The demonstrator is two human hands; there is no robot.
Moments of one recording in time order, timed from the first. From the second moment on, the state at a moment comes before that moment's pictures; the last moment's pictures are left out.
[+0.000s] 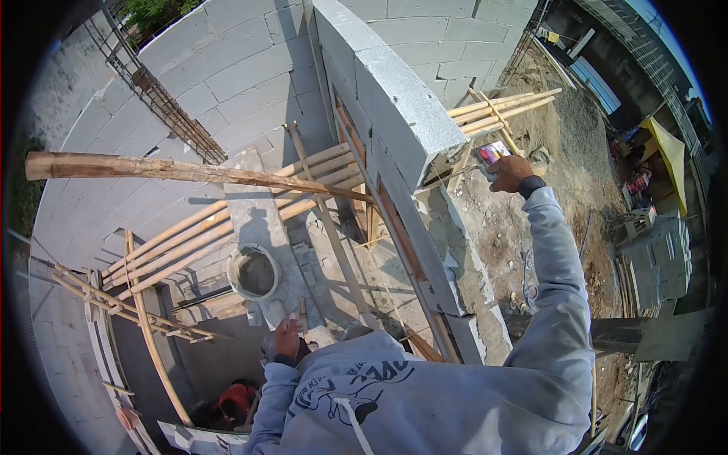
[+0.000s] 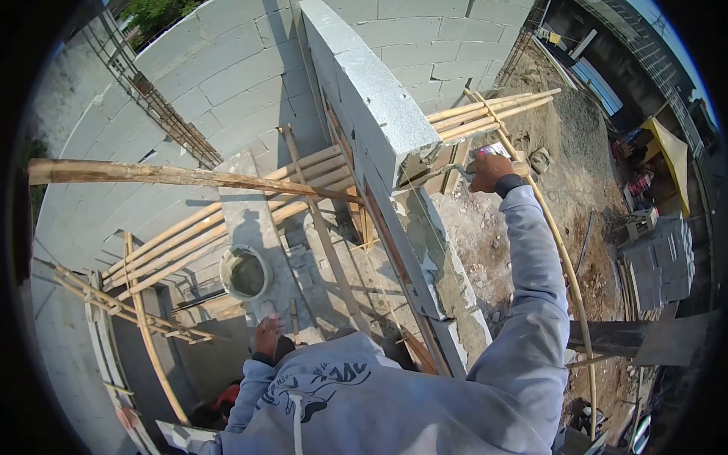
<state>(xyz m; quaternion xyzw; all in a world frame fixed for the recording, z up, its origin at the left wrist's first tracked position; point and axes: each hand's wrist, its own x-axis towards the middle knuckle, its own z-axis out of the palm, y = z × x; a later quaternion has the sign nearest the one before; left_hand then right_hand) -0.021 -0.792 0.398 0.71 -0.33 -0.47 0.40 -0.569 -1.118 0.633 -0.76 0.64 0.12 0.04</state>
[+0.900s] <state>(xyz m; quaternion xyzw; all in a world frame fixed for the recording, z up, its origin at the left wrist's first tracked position) -0.044 -0.812 0.404 0.72 -0.41 -0.45 0.32 -0.587 -1.163 0.736 -0.73 0.65 0.02 0.22</state>
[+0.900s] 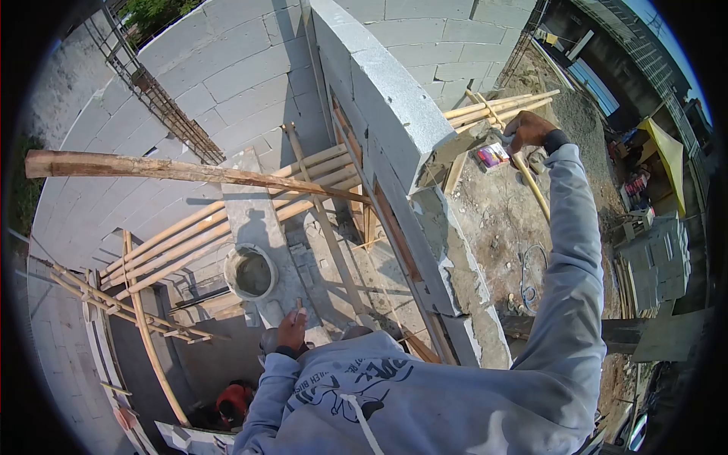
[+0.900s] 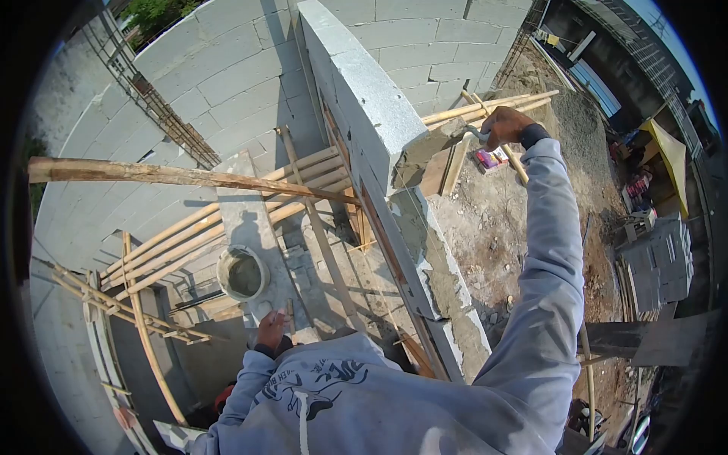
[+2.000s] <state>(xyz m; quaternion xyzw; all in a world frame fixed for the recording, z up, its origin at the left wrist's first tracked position) -0.058 -0.853 0.405 0.66 -0.49 -0.47 0.32 -0.343 -0.914 0.524 -0.13 0.54 -0.59 0.59</state>
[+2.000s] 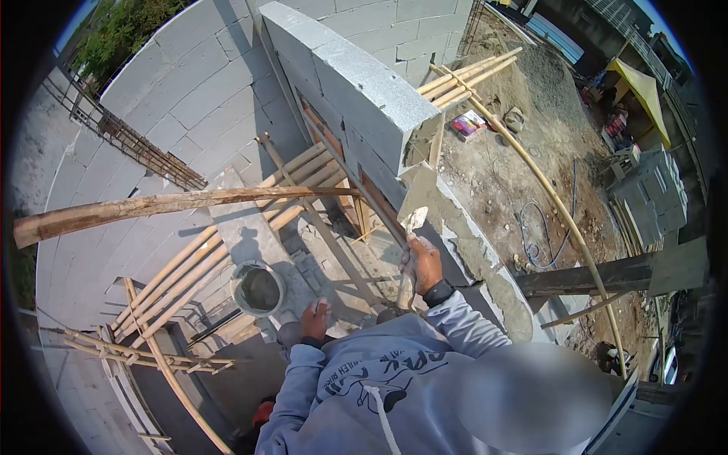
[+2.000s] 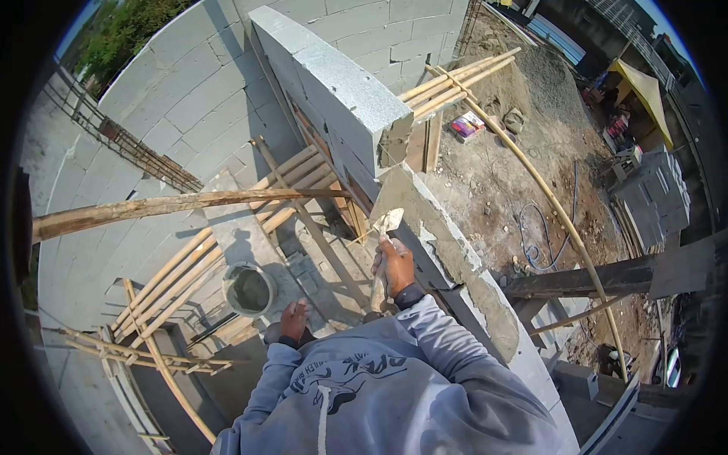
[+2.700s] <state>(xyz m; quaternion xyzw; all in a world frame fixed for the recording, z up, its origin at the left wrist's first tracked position) 0.009 -0.819 0.410 0.69 -0.47 -0.49 0.25 -0.278 -1.004 0.498 0.09 0.33 -0.74 0.58</state>
